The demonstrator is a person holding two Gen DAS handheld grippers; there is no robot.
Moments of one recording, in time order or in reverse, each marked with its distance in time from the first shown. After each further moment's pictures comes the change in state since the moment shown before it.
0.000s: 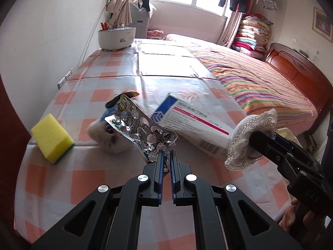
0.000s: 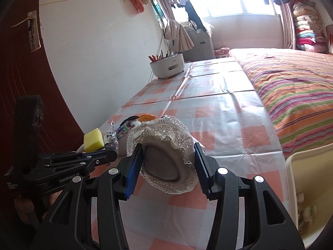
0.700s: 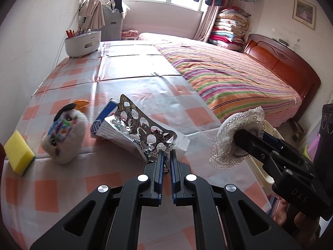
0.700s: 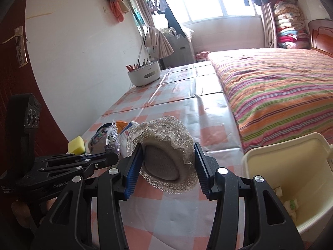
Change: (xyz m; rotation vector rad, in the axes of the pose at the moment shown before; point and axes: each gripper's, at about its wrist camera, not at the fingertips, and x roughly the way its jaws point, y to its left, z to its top) left arm 0.013 -0.073 0.007 0.092 0.010 -0.125; right arm -0.040 -0.050 -0.003 0.060 -0.045 -0.108
